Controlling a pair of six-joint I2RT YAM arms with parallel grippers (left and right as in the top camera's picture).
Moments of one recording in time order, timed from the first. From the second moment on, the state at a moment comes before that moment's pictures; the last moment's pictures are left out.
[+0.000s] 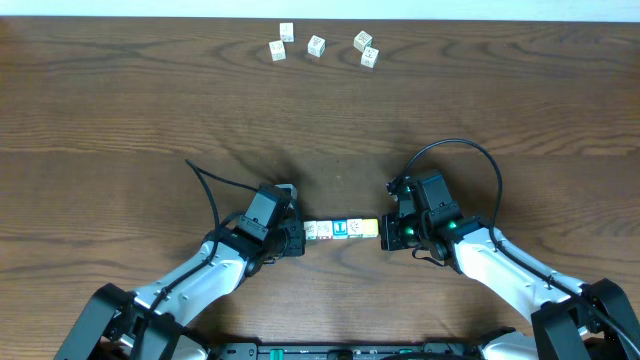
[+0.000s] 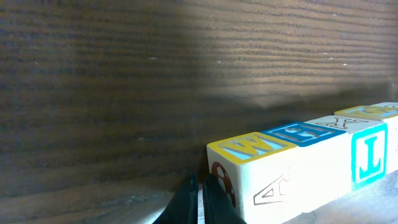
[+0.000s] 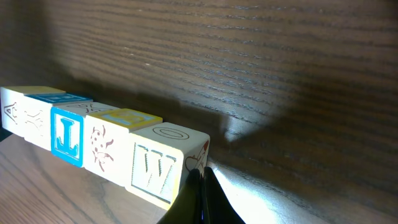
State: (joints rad) left arm -0.52 1.44 0.49 -0.11 0.21 -0.55; right arm 0.43 1.47 0.57 -0.23 -0.33 0.37
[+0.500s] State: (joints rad) left arm -0.46 1.44 0.49 -0.12 0.21 -0.54; right arm 0.44 1.47 0.57 -0.23 -0.35 0.37
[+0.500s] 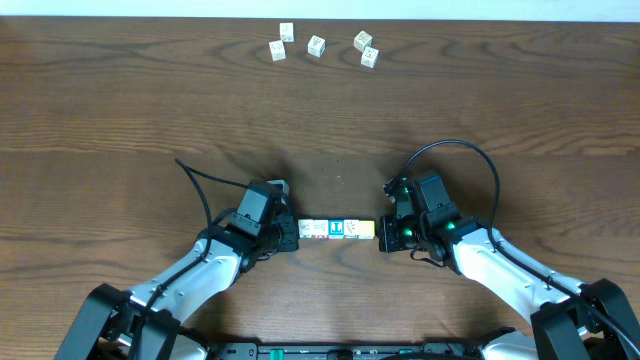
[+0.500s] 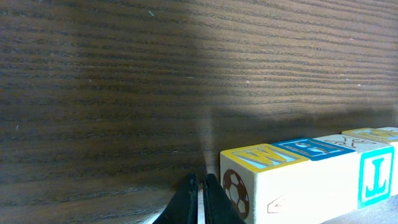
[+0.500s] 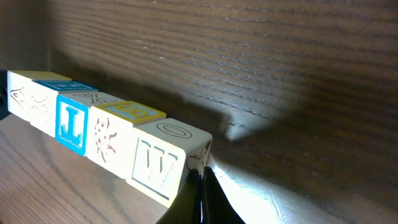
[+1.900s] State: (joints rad) left arm -0.45 1.44 0.49 -0.10 0.28 -0.50; right arm 0.44 1.47 0.57 -0.24 -0.34 0.37
